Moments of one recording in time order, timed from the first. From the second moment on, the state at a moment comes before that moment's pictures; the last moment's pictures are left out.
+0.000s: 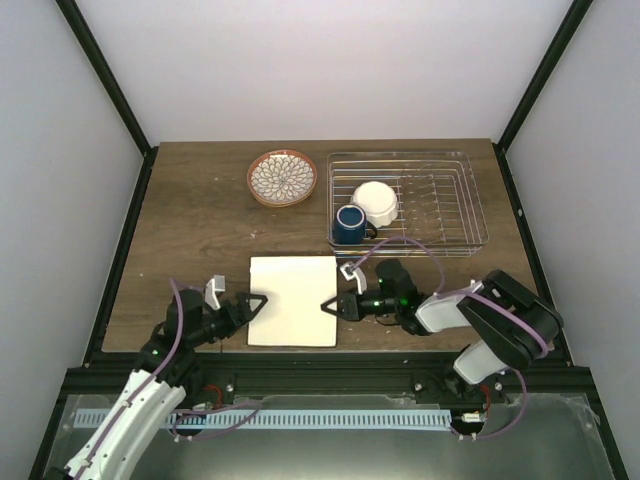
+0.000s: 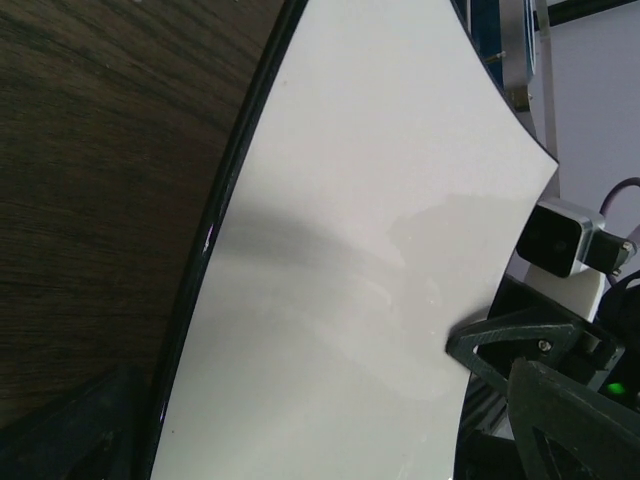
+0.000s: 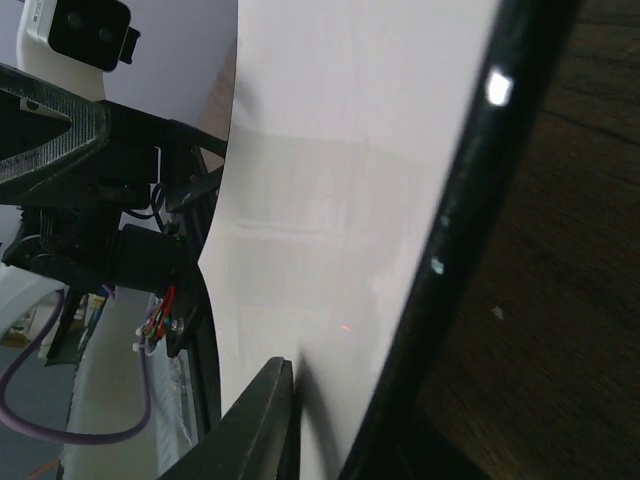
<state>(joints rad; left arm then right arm) -0.40 0.24 0.11 -0.41 0.44 -0.99 0.72 1.52 0.32 0.73 -0.73 0.65</state>
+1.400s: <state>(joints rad) -0.40 0.45 0.06 -0.18 0.40 -0.99 0.75 1.51 0.42 0.48 -0.66 0.54</state>
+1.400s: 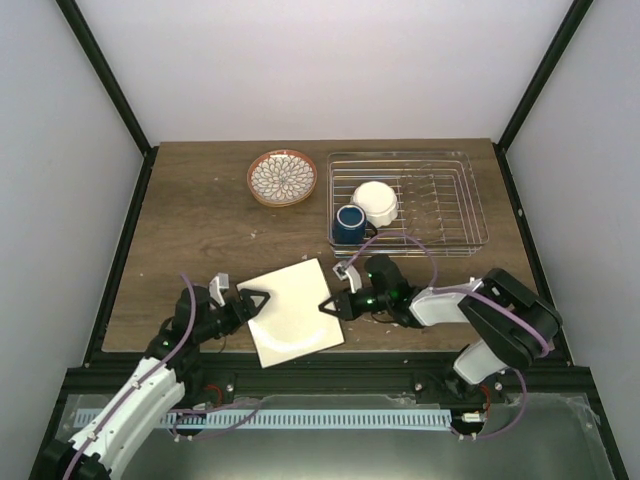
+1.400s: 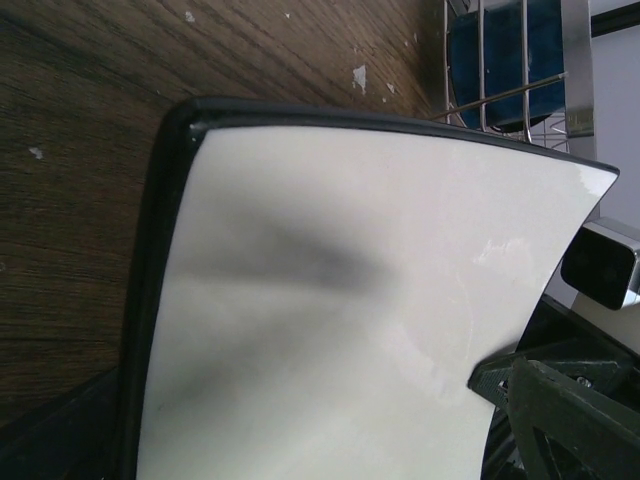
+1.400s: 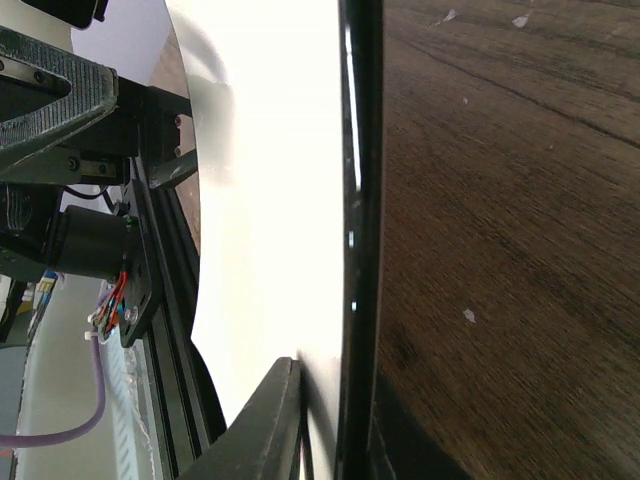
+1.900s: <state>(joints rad) -0.40 0.47 0.06 -0.17 0.38 -0.99 0.75 1.60 0.45 0.54 -0.70 0.56</state>
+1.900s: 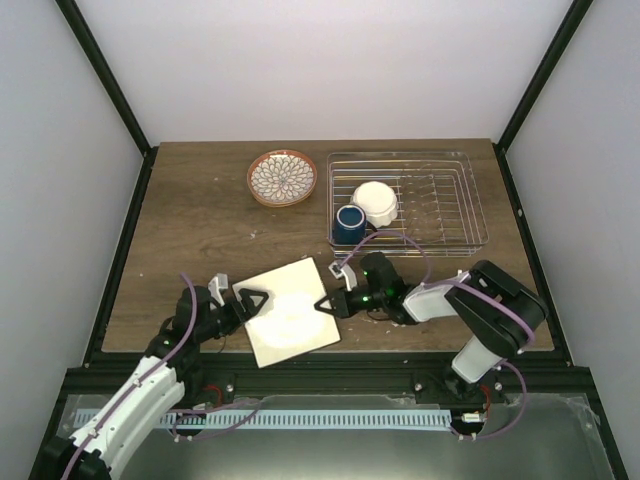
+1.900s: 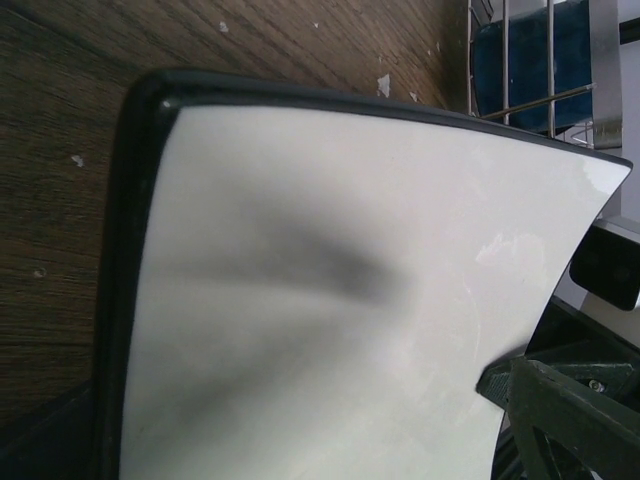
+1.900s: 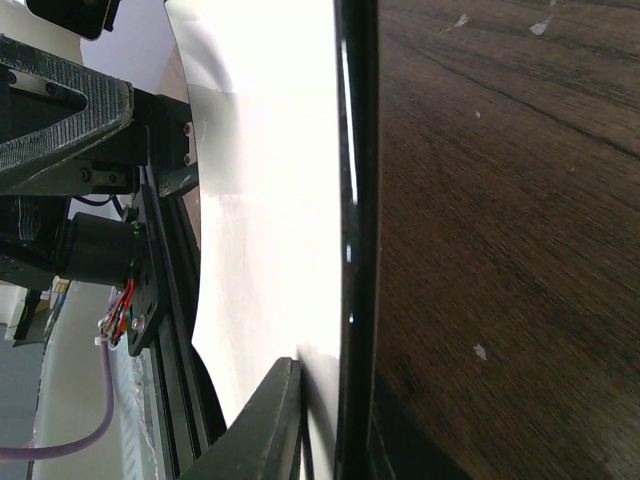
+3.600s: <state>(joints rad) -0.39 0.54 0.03 -0.09 0.34 -0.97 0.76 1.74 0.64 0.55 -0.62 0.58</state>
